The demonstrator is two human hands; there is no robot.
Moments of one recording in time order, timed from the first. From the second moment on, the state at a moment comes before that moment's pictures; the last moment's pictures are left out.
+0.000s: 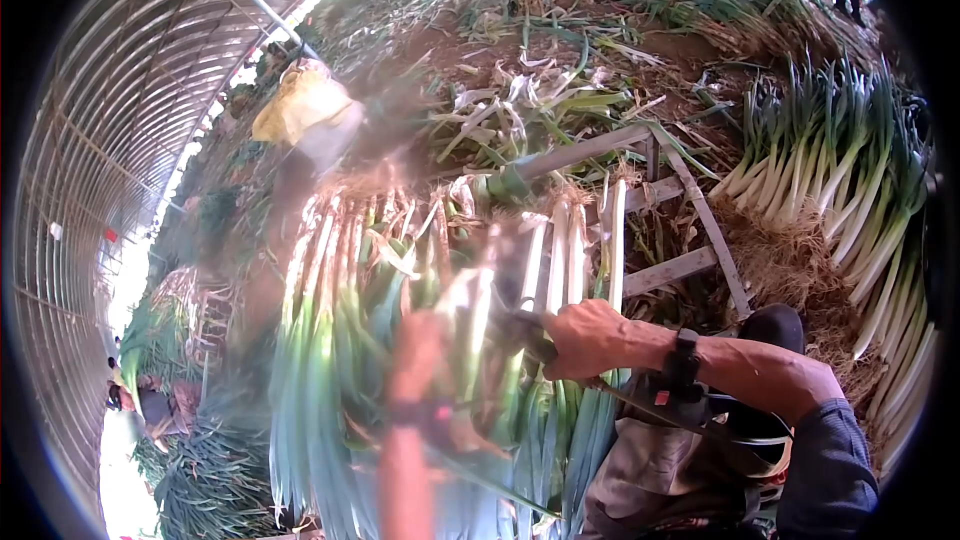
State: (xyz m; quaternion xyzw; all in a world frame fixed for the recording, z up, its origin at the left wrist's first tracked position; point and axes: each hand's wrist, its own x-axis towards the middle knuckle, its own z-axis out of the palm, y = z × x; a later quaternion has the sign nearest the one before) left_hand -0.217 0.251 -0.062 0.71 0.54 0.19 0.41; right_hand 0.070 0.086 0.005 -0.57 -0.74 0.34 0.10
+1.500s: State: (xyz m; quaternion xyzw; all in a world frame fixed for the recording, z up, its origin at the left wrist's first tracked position) left_hand -0.160 0.191 -0.125 0.82 0.50 0.06 0.27; right_hand 0.105 0.062 0.038 -0.60 -0.71 0.37 0.05
